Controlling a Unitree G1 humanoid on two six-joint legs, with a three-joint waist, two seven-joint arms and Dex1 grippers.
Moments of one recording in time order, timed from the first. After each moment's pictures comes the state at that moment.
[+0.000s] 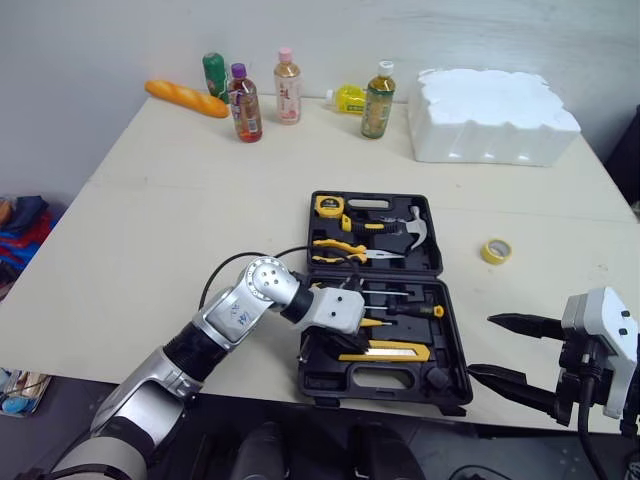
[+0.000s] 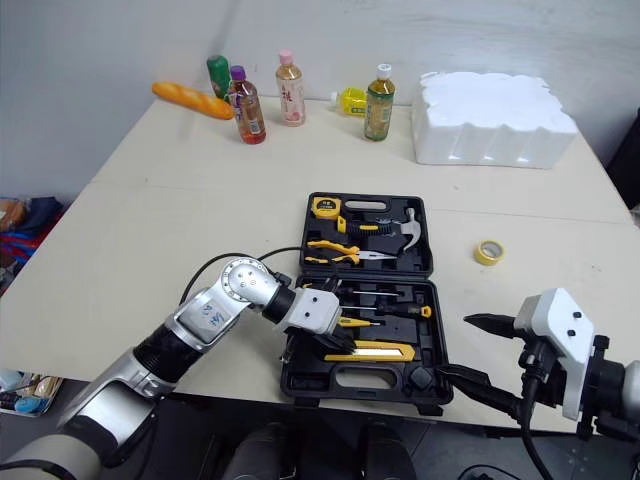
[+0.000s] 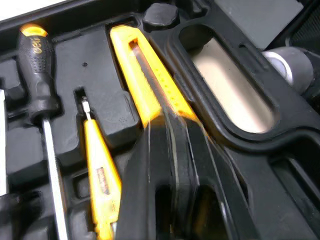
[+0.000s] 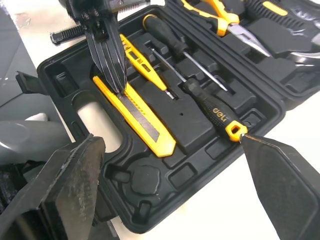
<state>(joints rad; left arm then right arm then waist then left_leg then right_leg) -0.68 0.44 -0.58 0.05 -0.06 0.20 -1.22 0.44 -0.93 -0.75 -0.80 0.85 0.80 0.94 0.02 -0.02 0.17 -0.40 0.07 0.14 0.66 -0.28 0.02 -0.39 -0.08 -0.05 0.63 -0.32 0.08</state>
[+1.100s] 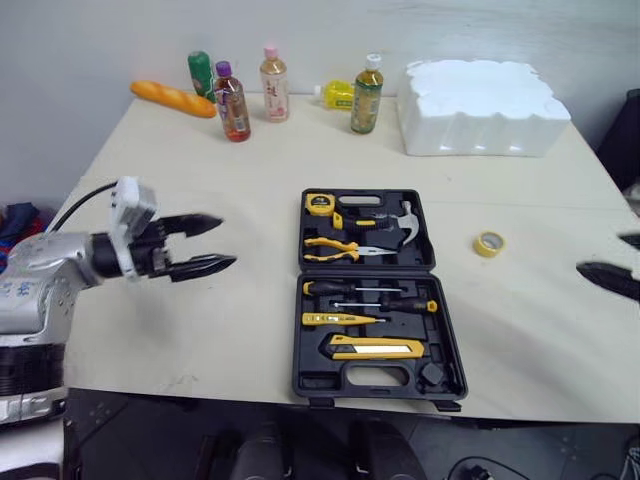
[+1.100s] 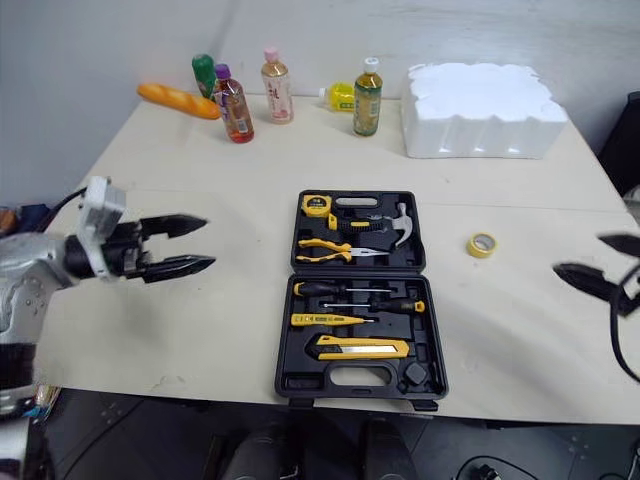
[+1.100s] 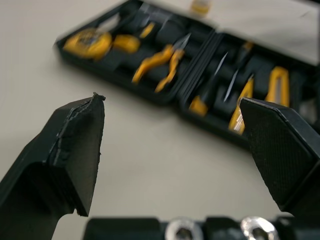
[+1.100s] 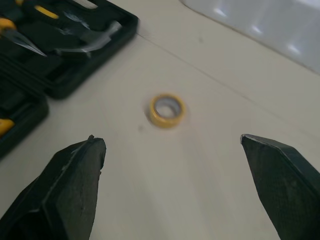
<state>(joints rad) -0.53 0.78 0.21 -0.05 -0.61 0.63 -1.16 -0.11 -1.22 -0.54 -0.01 0.56 0.59 1.08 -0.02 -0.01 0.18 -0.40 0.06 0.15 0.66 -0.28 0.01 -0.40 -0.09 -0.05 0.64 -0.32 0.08</state>
